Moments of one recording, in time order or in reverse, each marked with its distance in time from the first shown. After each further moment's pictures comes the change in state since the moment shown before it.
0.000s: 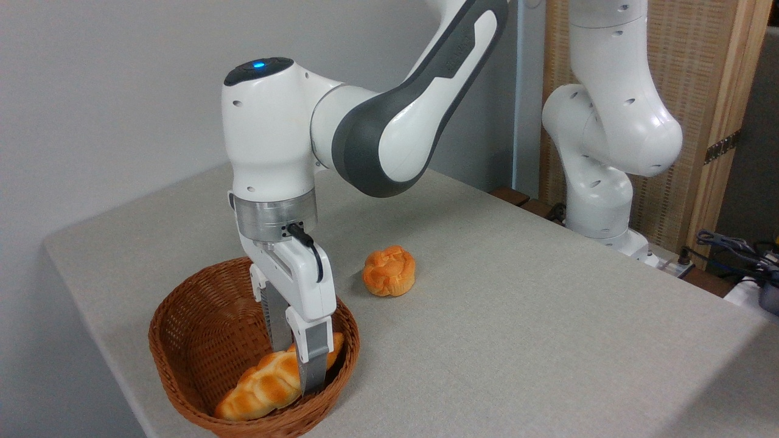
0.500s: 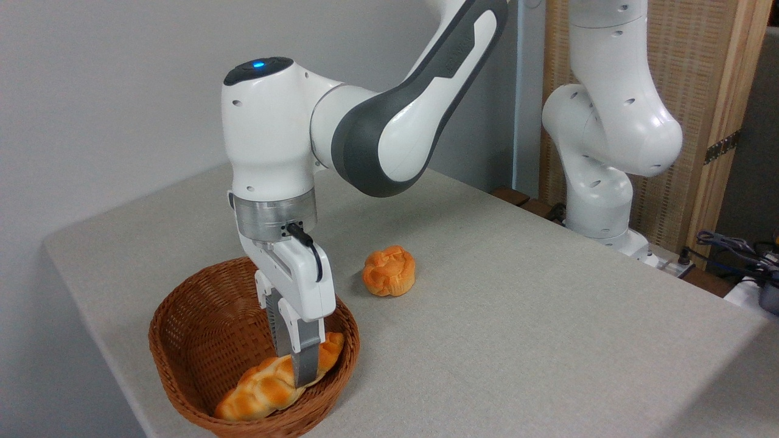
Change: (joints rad) arm -0.001 0.000 0.000 0.001 0.000 0.000 0.000
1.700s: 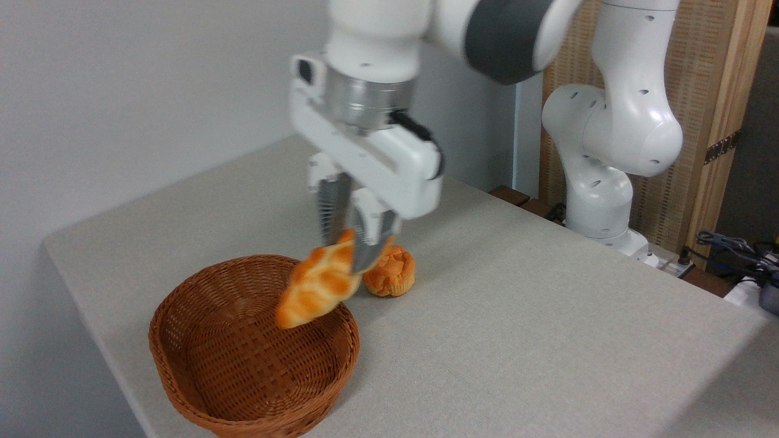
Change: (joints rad) arm 0.002 -0.369 0.152 -0.083 -0.287 -0.327 0.117
